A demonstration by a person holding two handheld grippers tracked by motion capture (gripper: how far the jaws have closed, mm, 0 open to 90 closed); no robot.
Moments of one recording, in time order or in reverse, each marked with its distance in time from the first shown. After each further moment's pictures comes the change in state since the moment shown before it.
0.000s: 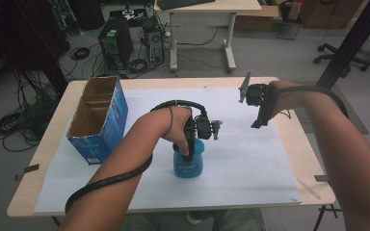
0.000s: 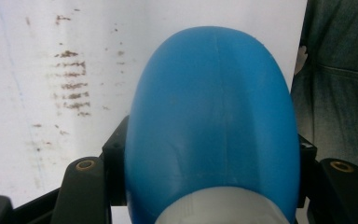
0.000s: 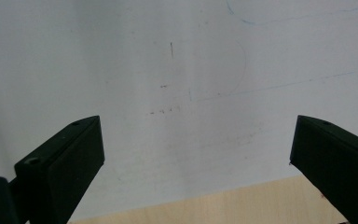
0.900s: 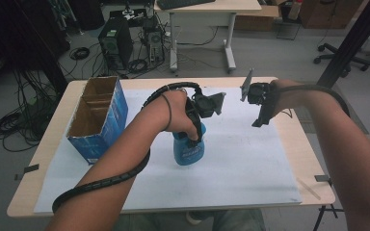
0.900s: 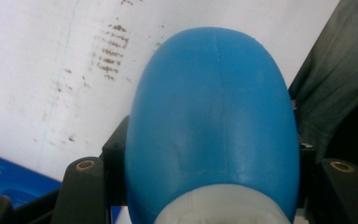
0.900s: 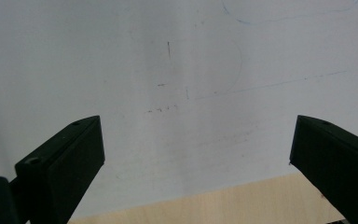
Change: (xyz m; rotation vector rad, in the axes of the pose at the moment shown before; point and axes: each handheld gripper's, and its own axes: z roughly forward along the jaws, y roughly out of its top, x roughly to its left) left arm 0.000 0.001 -0.057 -0.034 0.043 -0.403; right arm -0.001 -0.004 -0.004 -0.010 -0.006 0.005
